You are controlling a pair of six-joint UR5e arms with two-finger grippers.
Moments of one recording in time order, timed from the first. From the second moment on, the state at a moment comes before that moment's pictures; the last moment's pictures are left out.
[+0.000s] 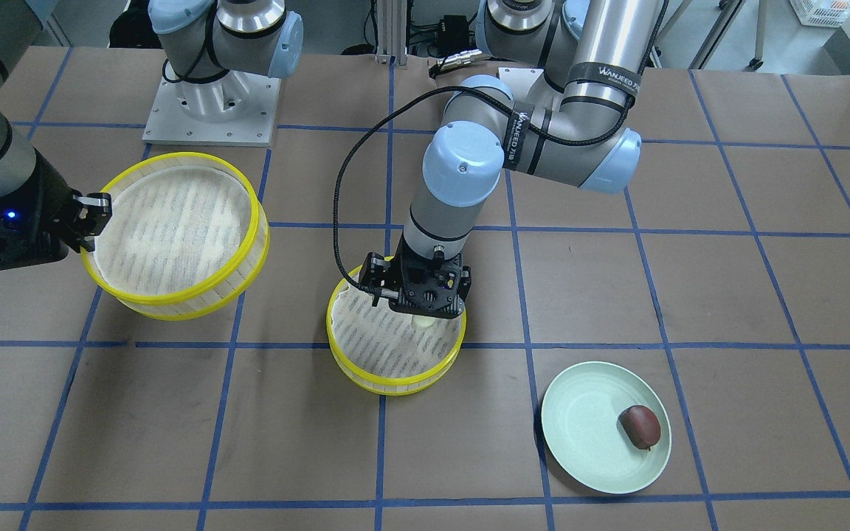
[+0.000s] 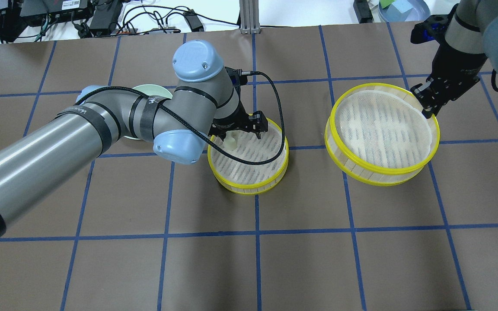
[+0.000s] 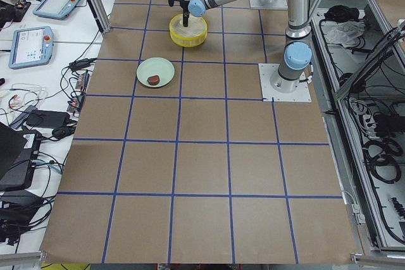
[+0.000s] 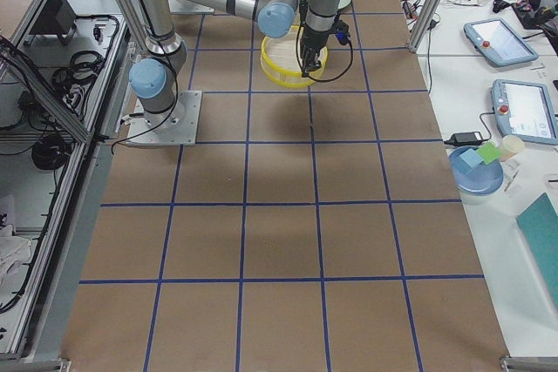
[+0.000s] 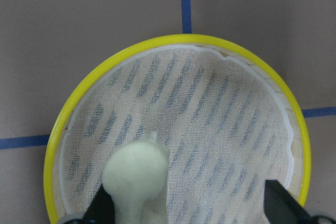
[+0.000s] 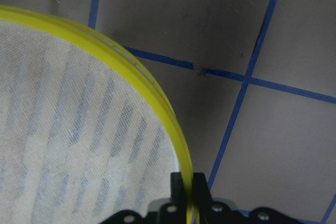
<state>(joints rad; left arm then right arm) -1.87 -1.92 -1.76 -0.91 1.43 -0.26 1.36 -1.46 1.65 -1.64 -1.67 -0.45</state>
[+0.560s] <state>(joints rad) -1.84 -1.91 -1.74 -0.95 1.44 -0.27 1.37 -1.47 1.65 -1.64 -1.67 -0.42</state>
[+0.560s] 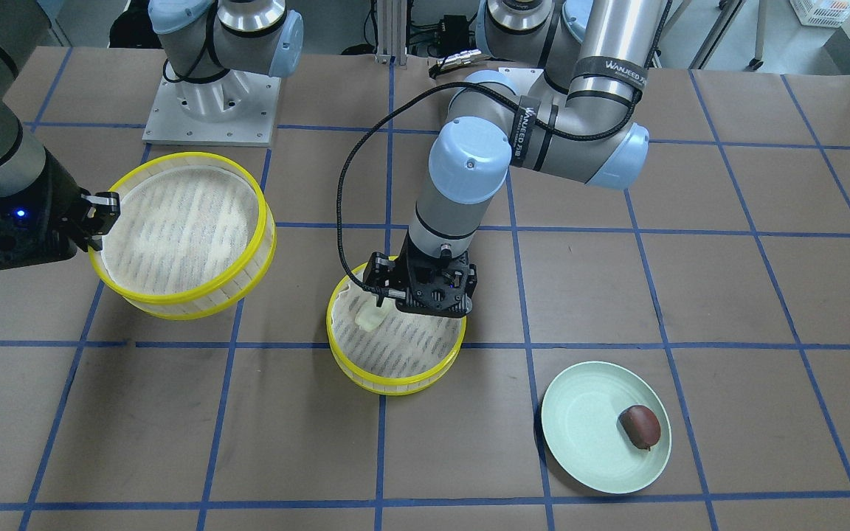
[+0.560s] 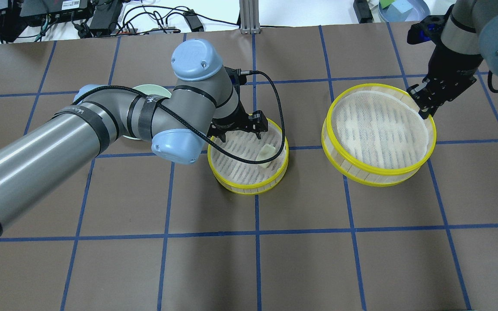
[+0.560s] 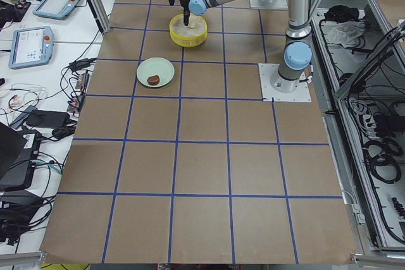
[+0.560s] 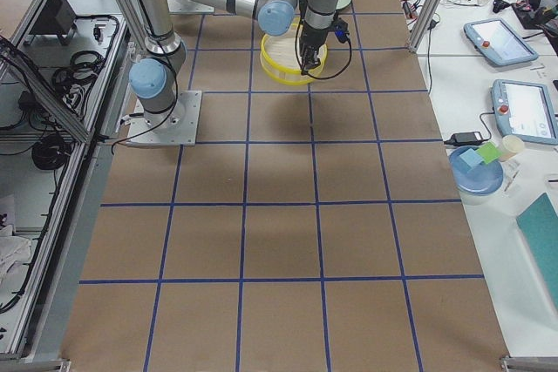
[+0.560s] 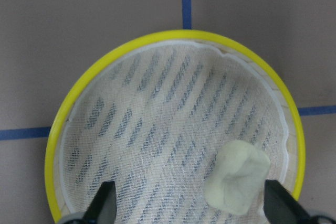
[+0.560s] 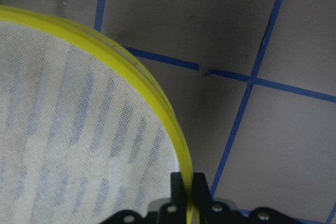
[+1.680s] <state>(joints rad) -1.49 -1.90 -1.61 -1.04 1.58 0.04 1.74 -1.33 1.63 -1.85 -1.66 0.17</state>
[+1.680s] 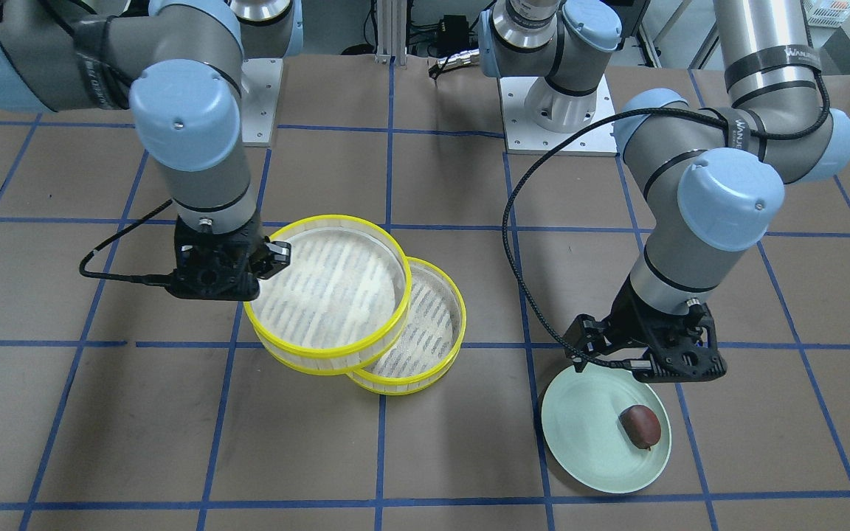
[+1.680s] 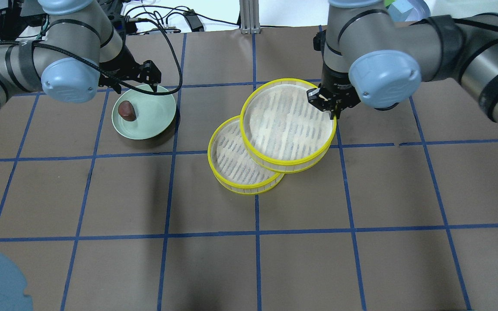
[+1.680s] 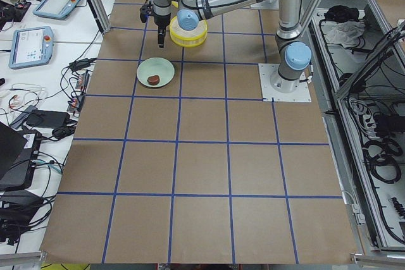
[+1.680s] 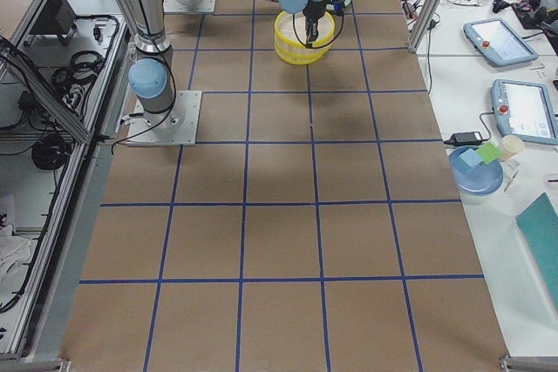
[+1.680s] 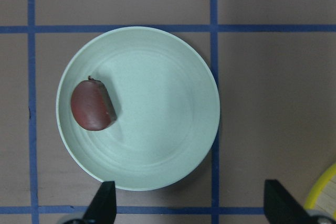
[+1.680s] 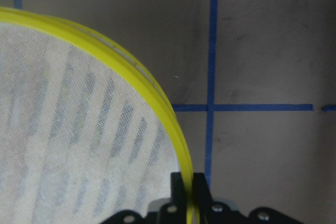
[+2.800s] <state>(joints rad) -1.39 -1.98 -1.64 -0.92 1.66 -0.06 1.86 -1.21 1.62 -1.89 -1.66 0.35</state>
